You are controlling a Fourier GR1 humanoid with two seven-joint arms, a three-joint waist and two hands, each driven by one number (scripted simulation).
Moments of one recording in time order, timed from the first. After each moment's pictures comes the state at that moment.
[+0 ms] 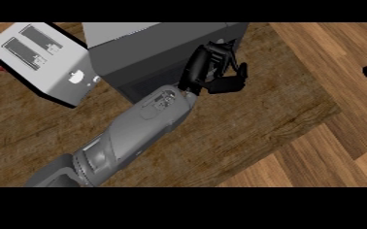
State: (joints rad) left arm -1.04 0.04 -0.79 -0.78 0.73 0.51 -0.37; right arm -0.03 -0.53 -0.15 -1.87 -0.59 0.45 -0.30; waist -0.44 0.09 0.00
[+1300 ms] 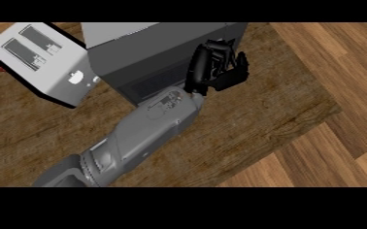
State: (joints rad) left arm -1.06 0.00 -0.78 -0.77 0.82 0.68 -0.40; right arm -0.10 -0.61 -0.22 -1.84 -0.73 0.48 -0.24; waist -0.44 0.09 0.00
